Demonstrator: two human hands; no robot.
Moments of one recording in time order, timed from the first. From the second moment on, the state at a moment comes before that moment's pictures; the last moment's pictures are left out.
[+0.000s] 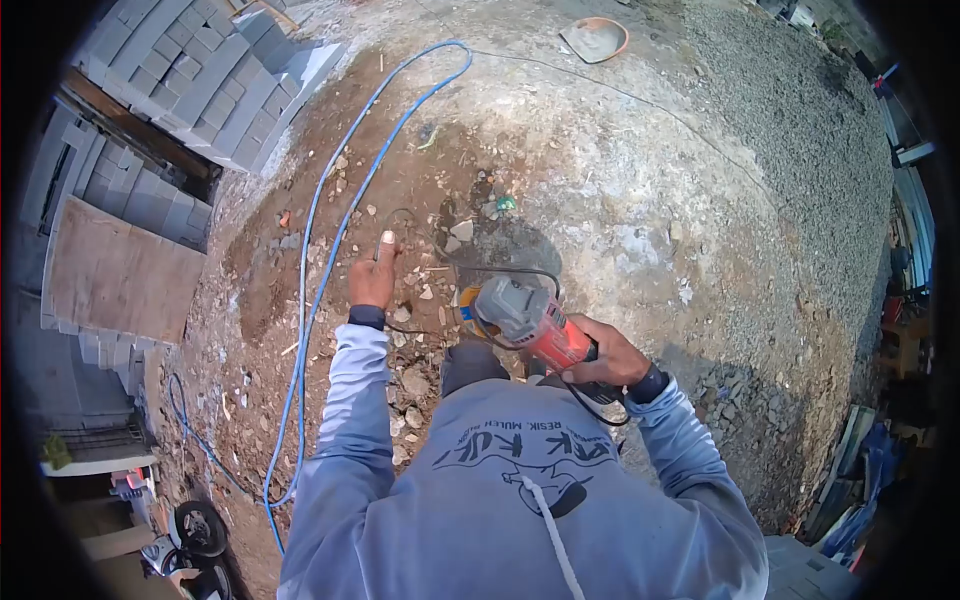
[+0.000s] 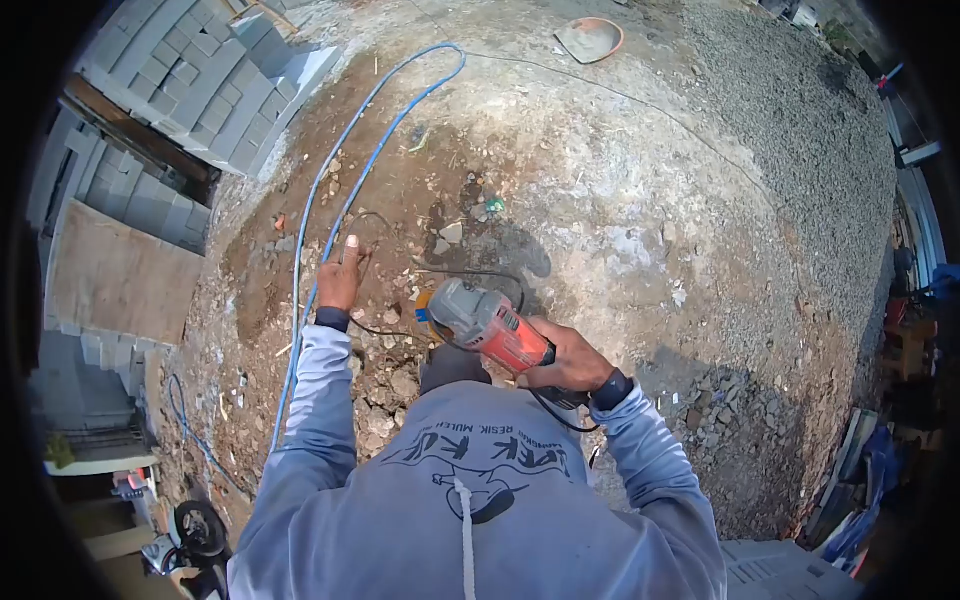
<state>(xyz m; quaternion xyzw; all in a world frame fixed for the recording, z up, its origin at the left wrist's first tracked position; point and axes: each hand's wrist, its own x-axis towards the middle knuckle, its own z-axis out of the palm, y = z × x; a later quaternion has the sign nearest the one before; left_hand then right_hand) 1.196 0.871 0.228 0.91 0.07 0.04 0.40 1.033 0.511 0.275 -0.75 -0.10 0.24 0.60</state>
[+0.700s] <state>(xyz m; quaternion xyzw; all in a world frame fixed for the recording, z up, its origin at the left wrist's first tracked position) 1.716 0.855 0.323 0.65 0.24 0.30 0.66 1.601 0.395 0.273 -0.95 0.06 0.17 0.27</state>
